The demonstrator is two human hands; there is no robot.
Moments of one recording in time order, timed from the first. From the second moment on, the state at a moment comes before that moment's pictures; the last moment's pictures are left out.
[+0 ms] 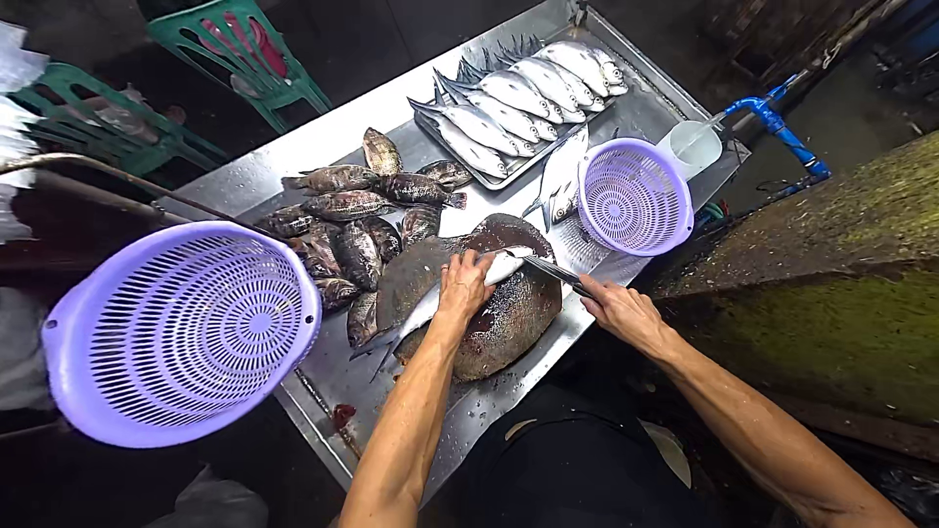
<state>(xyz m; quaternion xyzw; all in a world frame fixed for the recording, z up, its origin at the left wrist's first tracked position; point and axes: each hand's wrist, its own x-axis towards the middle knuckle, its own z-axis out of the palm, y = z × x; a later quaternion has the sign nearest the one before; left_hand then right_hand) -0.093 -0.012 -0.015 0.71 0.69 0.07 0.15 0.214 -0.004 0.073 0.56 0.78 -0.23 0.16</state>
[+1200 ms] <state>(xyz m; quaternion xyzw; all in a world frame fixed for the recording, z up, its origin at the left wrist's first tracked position) -0.083 -0.023 -0.012 0.73 0.65 0.07 0.19 0.115 0.051 0.212 0.43 0.81 -0.08 0.39</state>
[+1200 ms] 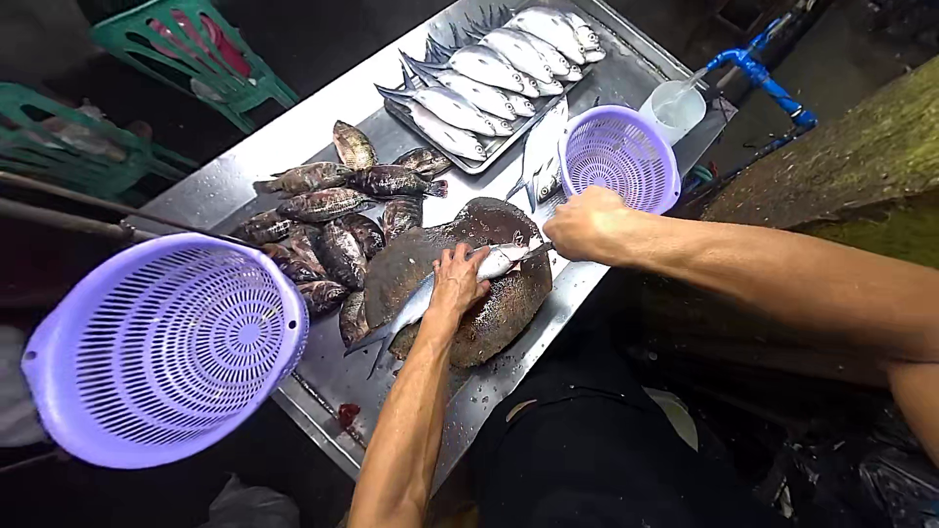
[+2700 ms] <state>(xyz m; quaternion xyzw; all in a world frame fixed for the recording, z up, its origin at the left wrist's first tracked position) -0.155 0.118 -0.011 0.66 0.56 0.00 0.50 0.188 0.045 0.068 0.56 0.71 -0.40 0.09</state>
